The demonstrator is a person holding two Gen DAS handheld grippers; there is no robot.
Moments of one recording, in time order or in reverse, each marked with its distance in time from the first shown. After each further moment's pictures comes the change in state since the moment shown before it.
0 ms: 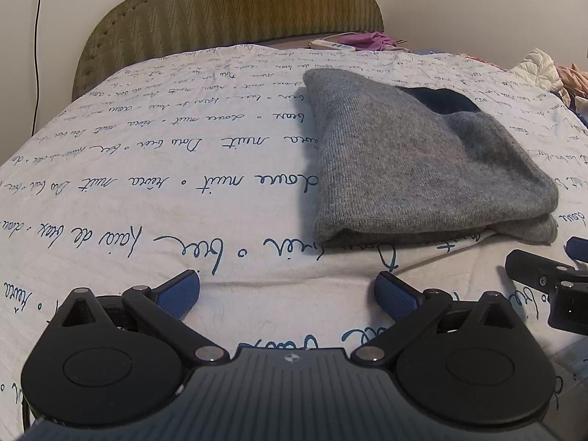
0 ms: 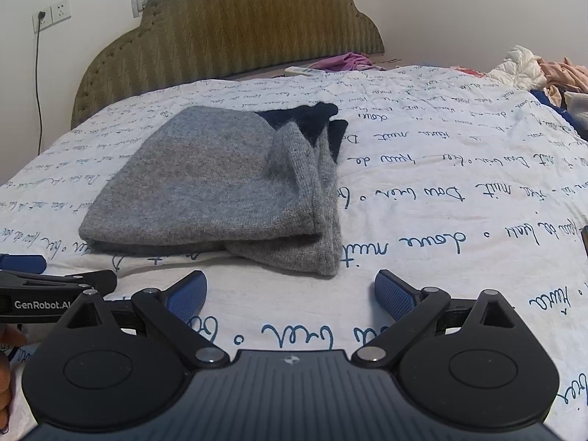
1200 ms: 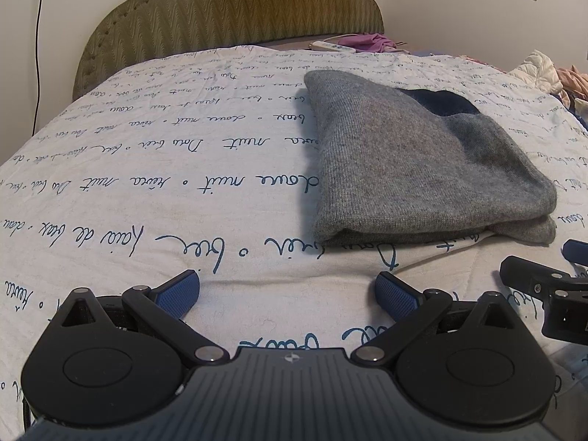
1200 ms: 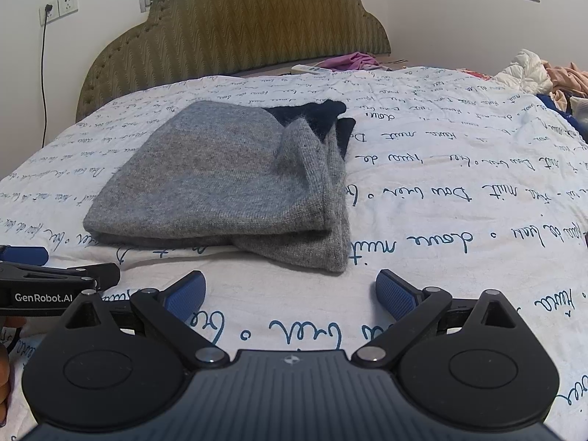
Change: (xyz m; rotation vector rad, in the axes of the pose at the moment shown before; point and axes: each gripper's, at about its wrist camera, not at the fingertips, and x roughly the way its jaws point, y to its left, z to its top) left arm -0.002 0.002 0.002 -0.003 0.003 -0.002; right arm 0.002 0.004 -0.002 -0.015 0.005 0.009
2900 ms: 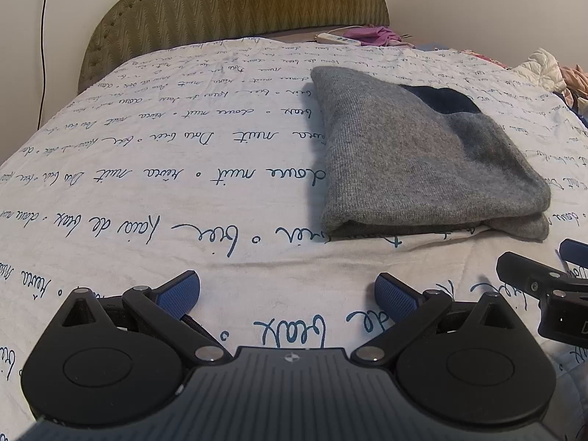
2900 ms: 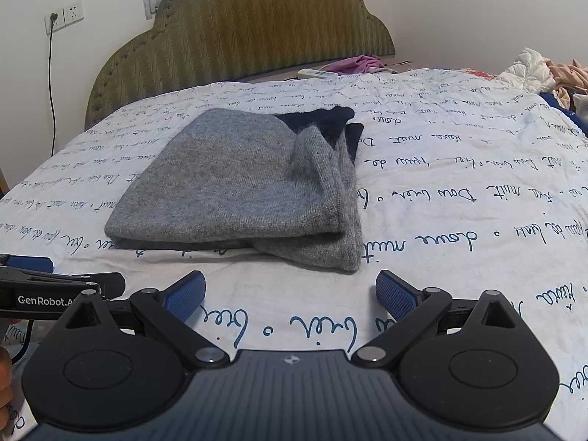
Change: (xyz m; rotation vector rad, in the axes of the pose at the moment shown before) left arm -0.013 0.006 -0.001 -0.011 0.033 0.007; right arm -0.012 0.004 0.002 0.008 -0.008 0.030
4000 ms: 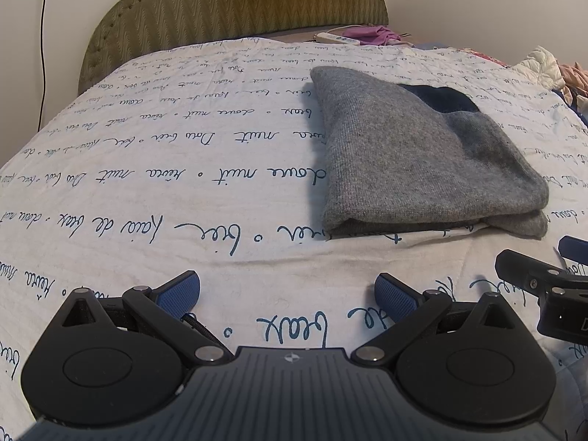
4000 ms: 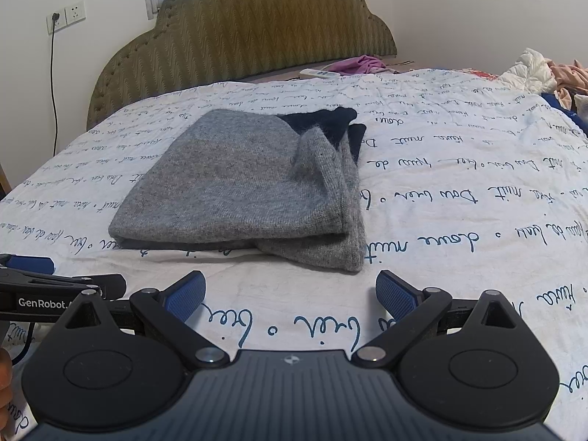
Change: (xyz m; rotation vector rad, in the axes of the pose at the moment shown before) left arm -0.003 0.000 -0.001 0.006 0.001 0.003; right arm -0.001 0.002 0.001 -0.003 0.002 0.002
